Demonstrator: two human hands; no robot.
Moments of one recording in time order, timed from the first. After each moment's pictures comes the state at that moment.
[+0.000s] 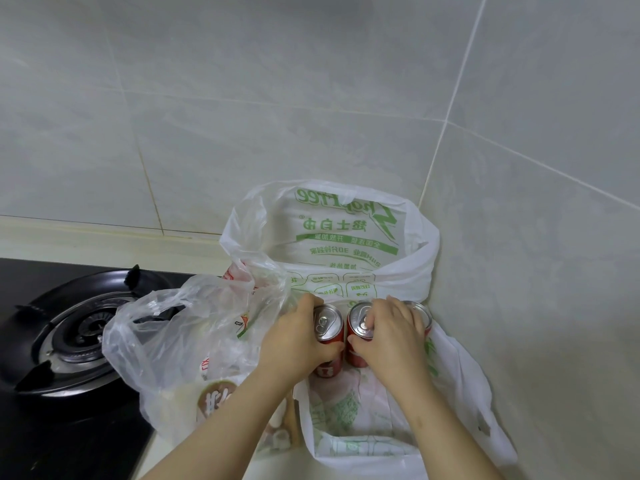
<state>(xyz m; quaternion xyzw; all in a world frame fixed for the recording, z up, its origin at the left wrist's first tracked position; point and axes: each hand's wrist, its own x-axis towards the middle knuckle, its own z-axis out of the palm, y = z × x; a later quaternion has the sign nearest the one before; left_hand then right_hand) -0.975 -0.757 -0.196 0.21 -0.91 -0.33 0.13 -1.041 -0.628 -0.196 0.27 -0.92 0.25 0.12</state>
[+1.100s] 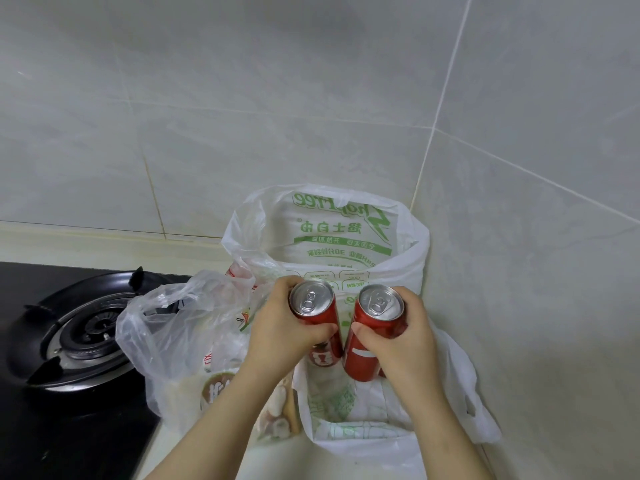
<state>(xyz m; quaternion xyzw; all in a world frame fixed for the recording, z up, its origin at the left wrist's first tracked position) -0.942 -0.748 -0.165 0.21 -0.80 -0.50 0.25 -1.003 -0.605 -0.172 0.17 -0.76 0.62 0.03</state>
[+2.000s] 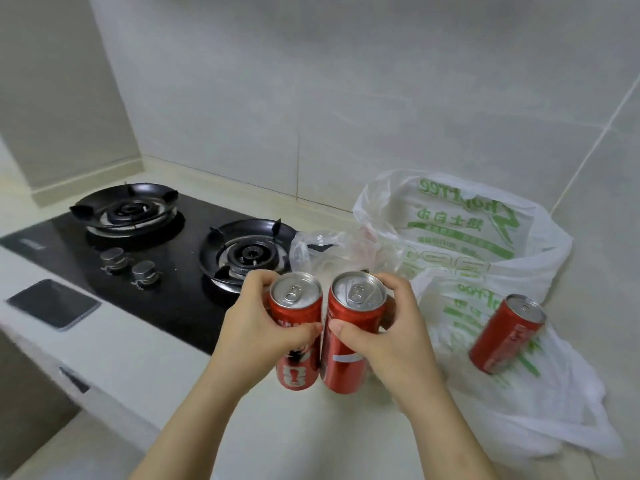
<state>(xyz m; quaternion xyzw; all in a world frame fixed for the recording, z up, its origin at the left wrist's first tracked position) -0.755 -0.769 -0.151 0.35 -0.73 -0.49 0.32 -0.879 -0.660 -0.152 0.36 -0.66 0.63 -0.21</state>
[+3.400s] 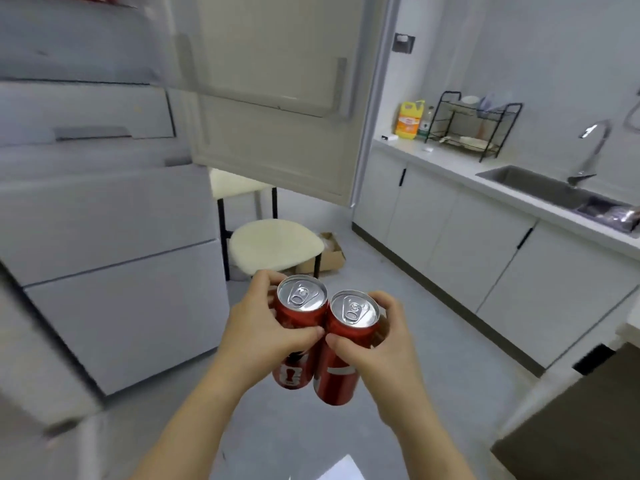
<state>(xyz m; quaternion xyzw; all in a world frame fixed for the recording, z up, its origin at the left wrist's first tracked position) -0.322 -0.532 -0.141 0.81 -0.05 0.03 0.58 -0.355 -0.687 -0.156 0.75 -0.05 0.08 -0.66</state>
